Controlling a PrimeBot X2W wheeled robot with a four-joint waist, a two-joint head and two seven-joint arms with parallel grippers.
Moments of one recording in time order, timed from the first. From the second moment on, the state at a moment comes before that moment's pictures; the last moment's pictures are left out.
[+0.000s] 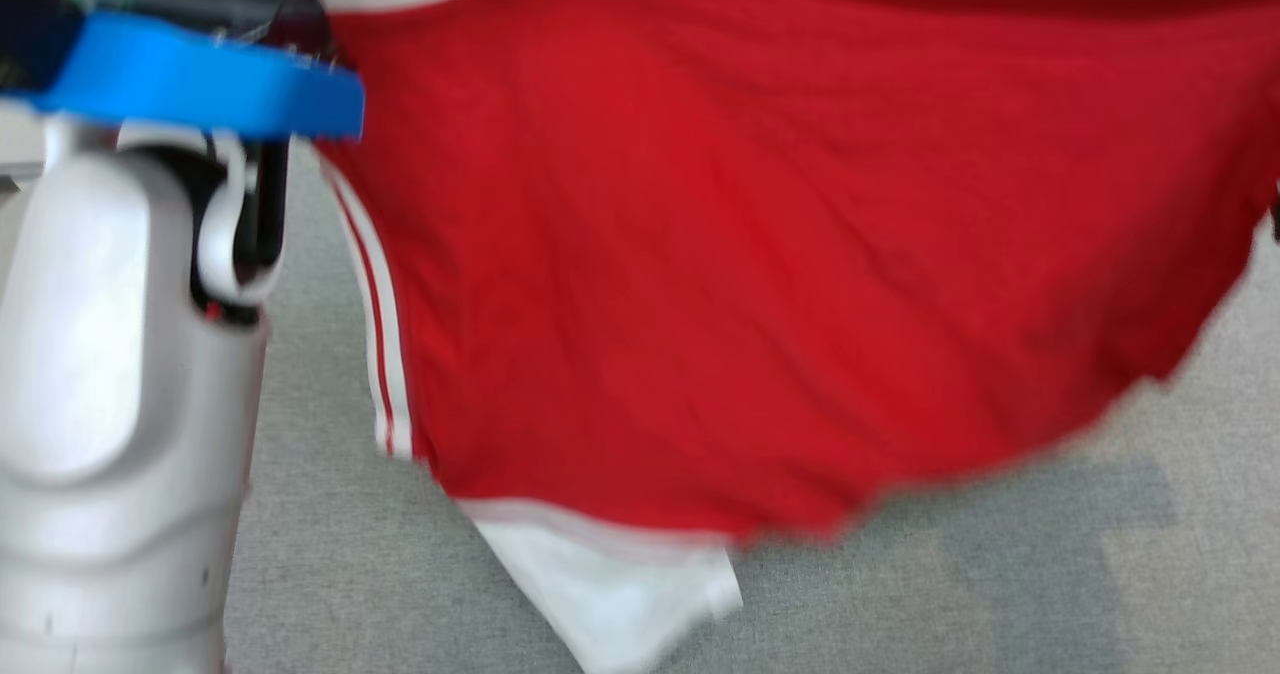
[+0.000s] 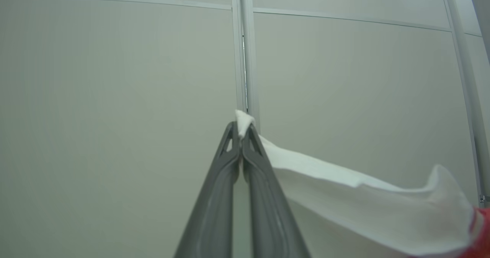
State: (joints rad) left arm -0.83 0.21 -0.19 0.12 -0.32 -0.04 -0.10; right arm -0.61 -0.28 -0.19 -0.01 0.26 0.13 0.03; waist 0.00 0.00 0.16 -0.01
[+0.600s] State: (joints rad) left arm -1.19 0.08 -0.17 0.92 -0.31 -0.05 -0.26; right arm -1.08 -0.21 -0.01 0.79 0.19 0.13 -0.22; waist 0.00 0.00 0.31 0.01
